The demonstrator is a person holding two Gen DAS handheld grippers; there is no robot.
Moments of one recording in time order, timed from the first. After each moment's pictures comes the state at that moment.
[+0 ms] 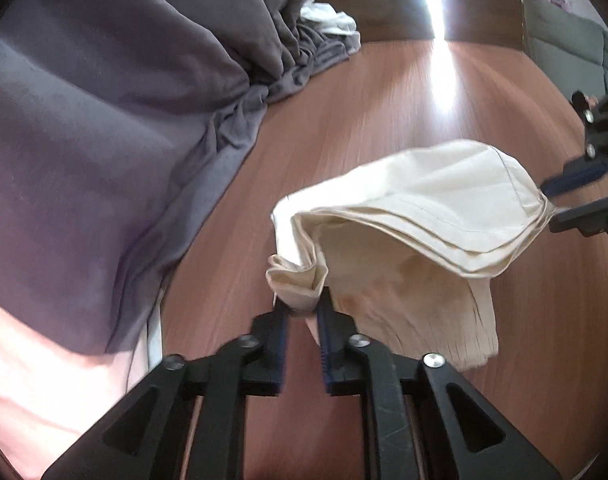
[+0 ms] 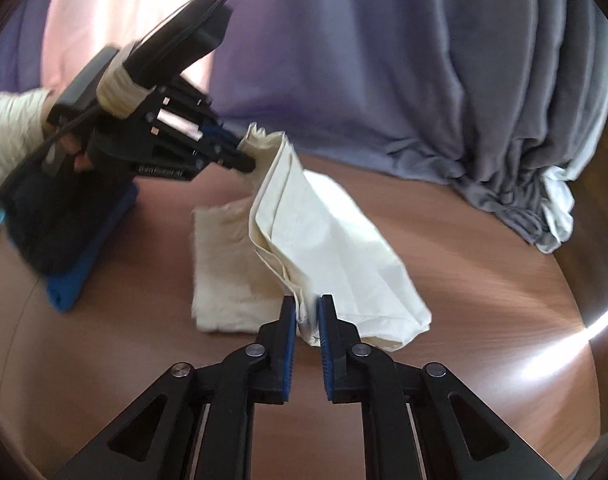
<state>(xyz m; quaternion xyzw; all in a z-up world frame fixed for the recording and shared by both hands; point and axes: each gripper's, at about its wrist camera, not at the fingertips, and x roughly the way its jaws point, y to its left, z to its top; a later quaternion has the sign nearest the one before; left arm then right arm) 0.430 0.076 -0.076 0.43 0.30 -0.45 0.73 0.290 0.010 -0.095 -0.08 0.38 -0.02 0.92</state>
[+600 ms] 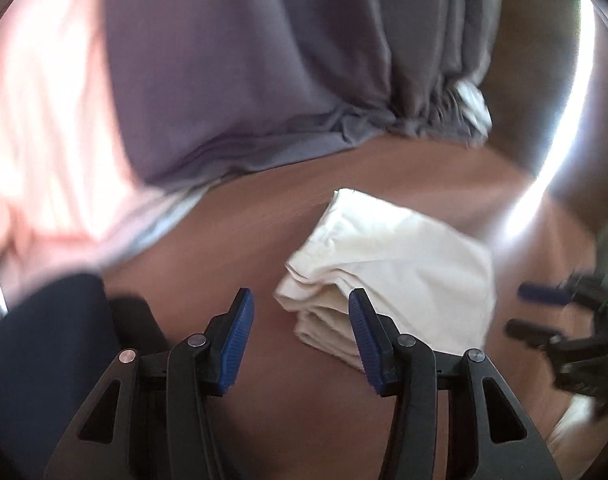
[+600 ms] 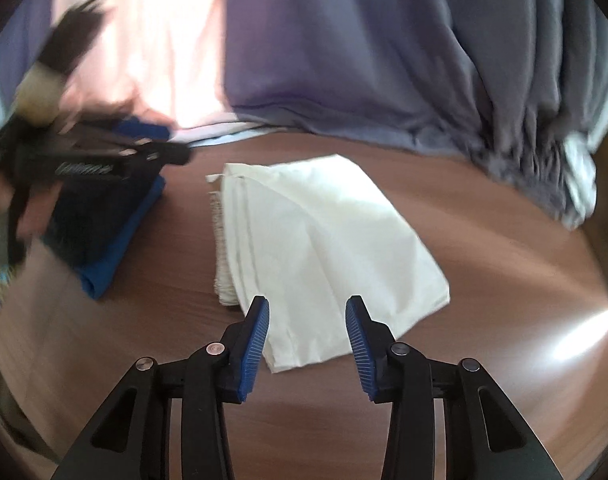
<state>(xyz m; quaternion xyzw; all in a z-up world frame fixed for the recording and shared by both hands) 0.387 0.150 -0.051 0.11 0.40 -0.27 0.87 0.282 -0.017 -0.090 -0.01 0.40 0.02 0.92</state>
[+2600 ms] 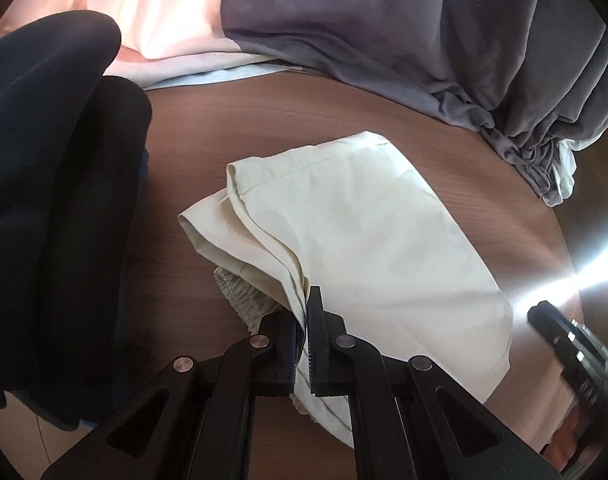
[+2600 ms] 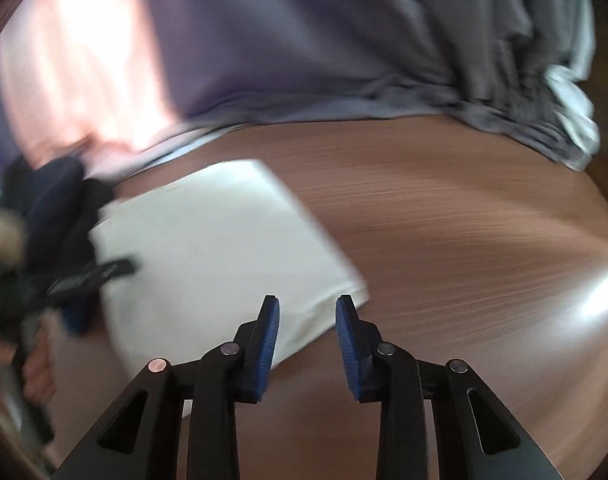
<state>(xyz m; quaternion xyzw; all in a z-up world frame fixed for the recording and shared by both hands) 0.385 0.153 -0.124 -0.05 0.53 -0.11 0.84 0.310 -0.072 -0.138 0.08 0.42 -0.02 0.90</state>
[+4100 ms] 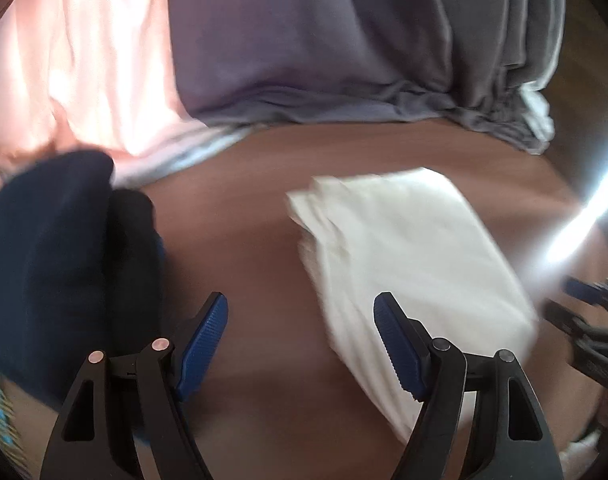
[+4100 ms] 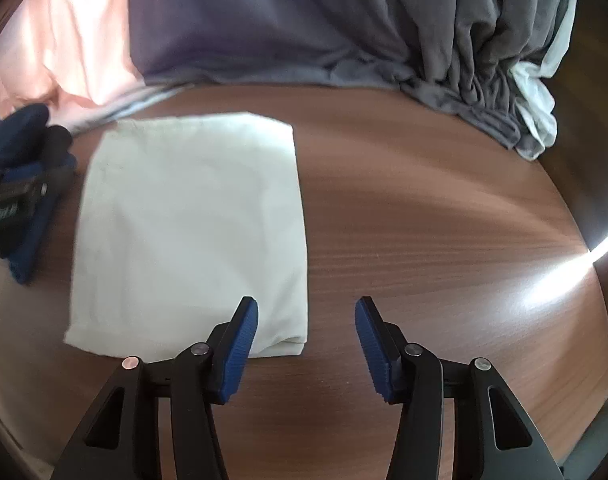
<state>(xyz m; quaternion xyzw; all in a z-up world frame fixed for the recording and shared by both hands) 0.350 0.137 -0.082 0.08 0.46 -0.16 0.87 0.270 -0.088 -0.165 0.01 0.46 -0.07 0.88</state>
